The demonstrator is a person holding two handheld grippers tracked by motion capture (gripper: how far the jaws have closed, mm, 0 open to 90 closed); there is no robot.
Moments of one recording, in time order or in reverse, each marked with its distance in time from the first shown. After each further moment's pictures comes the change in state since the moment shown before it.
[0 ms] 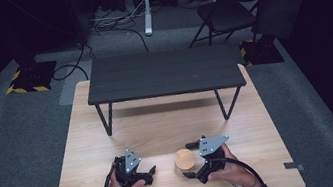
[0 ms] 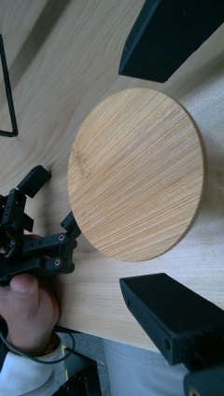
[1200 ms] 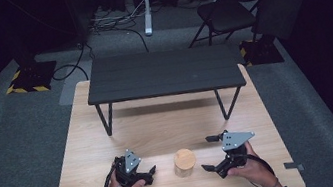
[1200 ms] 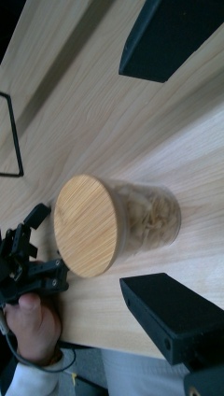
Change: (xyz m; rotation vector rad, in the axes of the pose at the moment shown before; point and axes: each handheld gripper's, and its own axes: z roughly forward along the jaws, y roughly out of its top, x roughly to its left) left arm 0.000 0.000 0.000 0.000 0.001 -0.001; right arm 0.007 -0.016 -0.058 -0.034 -0.099 0.020
